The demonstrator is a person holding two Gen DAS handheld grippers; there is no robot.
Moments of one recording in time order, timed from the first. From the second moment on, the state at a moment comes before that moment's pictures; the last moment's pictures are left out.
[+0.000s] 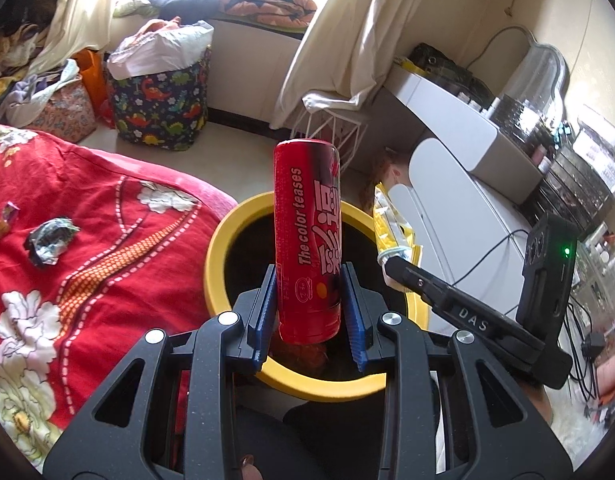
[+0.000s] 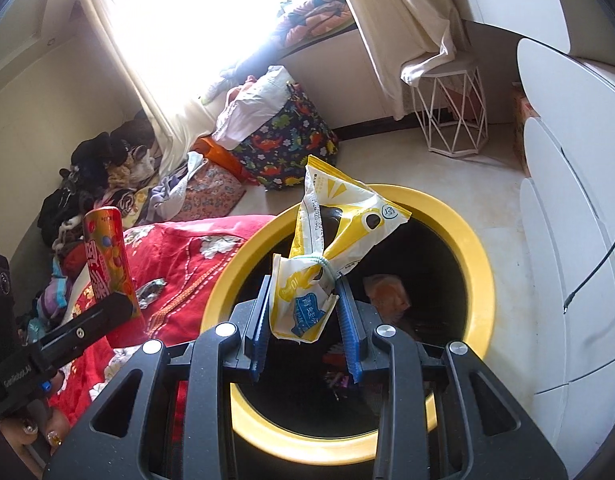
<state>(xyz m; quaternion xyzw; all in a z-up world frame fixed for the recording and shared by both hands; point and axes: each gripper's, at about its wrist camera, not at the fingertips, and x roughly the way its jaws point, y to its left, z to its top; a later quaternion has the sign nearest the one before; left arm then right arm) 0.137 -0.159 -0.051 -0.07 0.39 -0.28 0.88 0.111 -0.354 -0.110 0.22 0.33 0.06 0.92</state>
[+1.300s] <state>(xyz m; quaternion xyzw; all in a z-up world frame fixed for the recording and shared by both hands) 0.176 -0.181 -0.079 -0.07 0.43 -0.27 0.86 0.105 -0.379 -0.122 0.25 0.33 0.00 0.91</state>
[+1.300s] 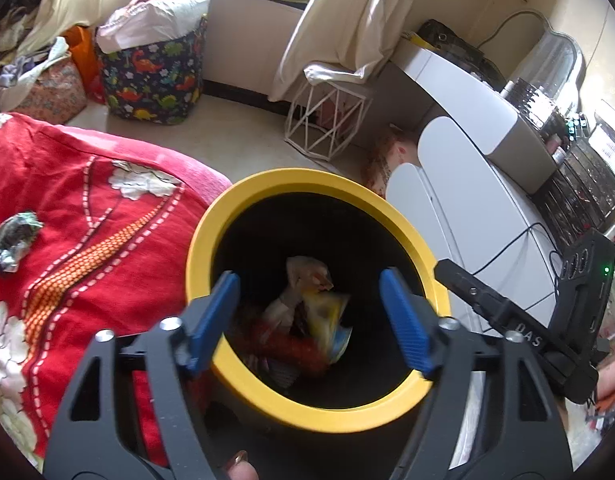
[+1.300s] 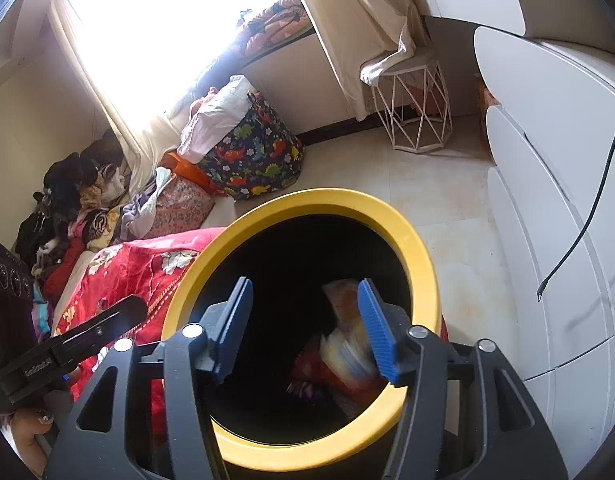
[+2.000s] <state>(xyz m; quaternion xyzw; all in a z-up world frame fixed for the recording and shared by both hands) 0.153 -0.131 -0.049 -0.08 0.37 -0.21 0.90 0.098 -0.349 -0.093 0.21 0.30 0.03 0.93</state>
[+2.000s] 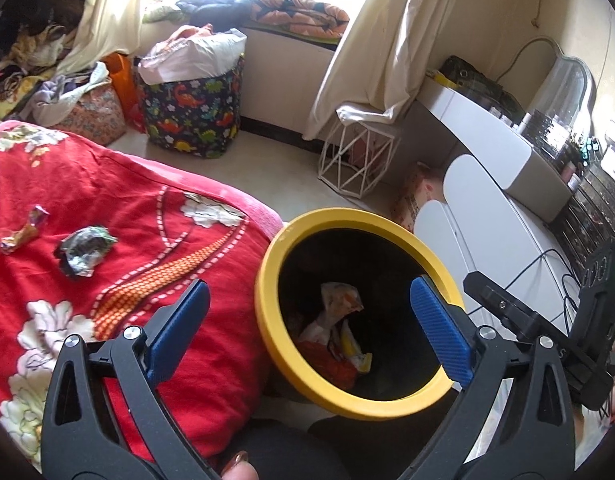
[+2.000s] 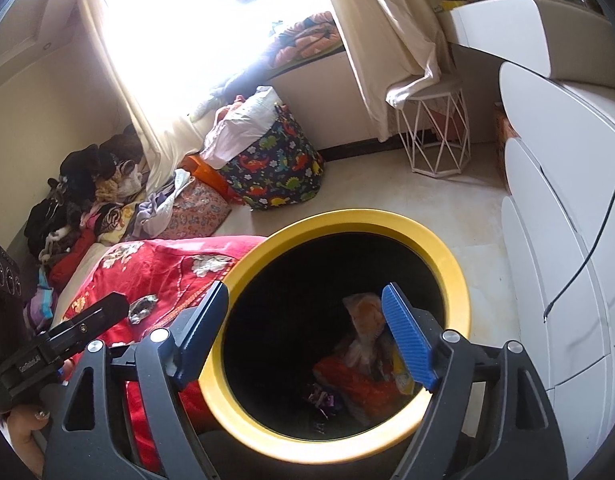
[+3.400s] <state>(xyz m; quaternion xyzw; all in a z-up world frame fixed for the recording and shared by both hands) 0.183 0.126 -0.082 -0.20 0.35 0.02 0.92 0.223 -0.084 -0.109 0.05 0.37 0.24 0.89</state>
